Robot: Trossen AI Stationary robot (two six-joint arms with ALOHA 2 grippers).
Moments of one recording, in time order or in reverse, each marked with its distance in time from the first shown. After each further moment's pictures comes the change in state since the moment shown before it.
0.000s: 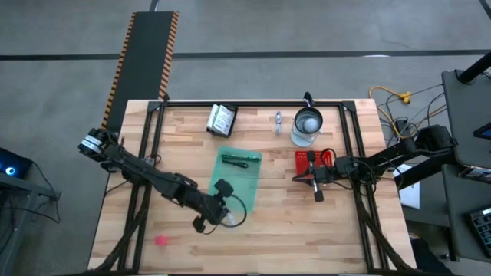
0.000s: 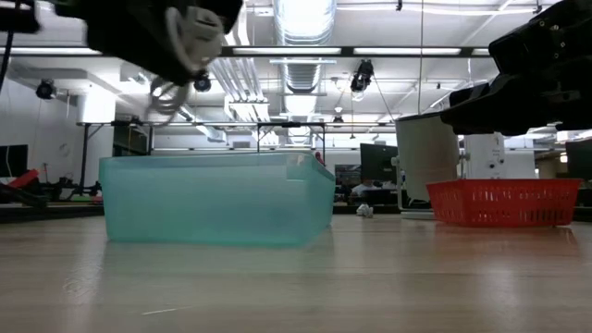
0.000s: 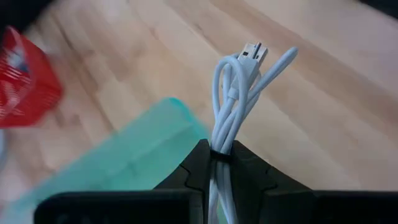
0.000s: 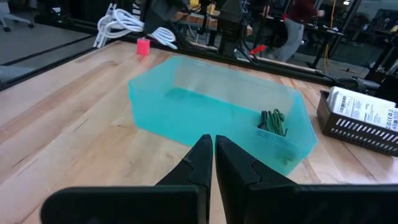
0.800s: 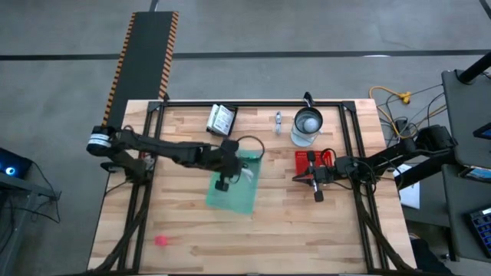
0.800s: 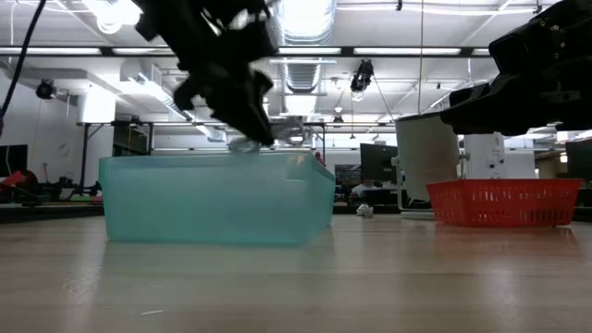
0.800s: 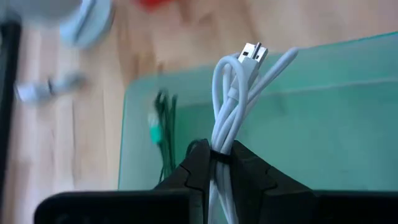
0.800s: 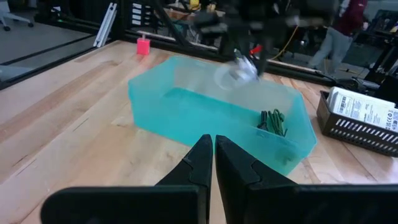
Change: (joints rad) left arm 0.429 0.059 0.000 0.048 0.001 -0.031; right arm 0.000 0.000 0.000 0.000 0.000 -0.003
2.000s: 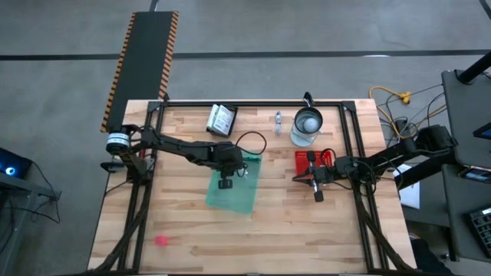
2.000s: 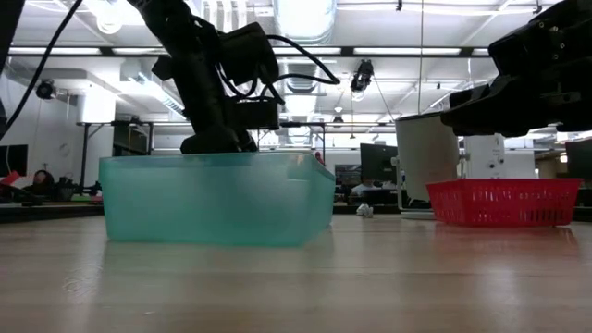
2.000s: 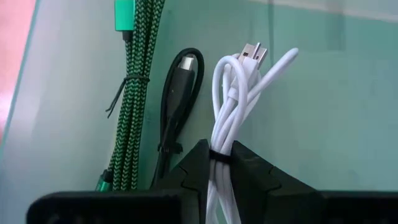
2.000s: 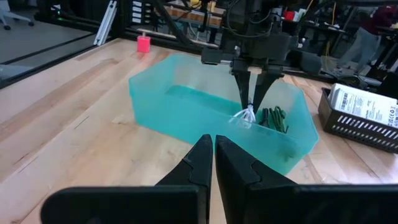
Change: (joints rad) left arm 0.079 0.176 -0.001 -0.087 0.047 -0.276; right arm 0.000 0.000 0.000 -0.008 0.000 0.008
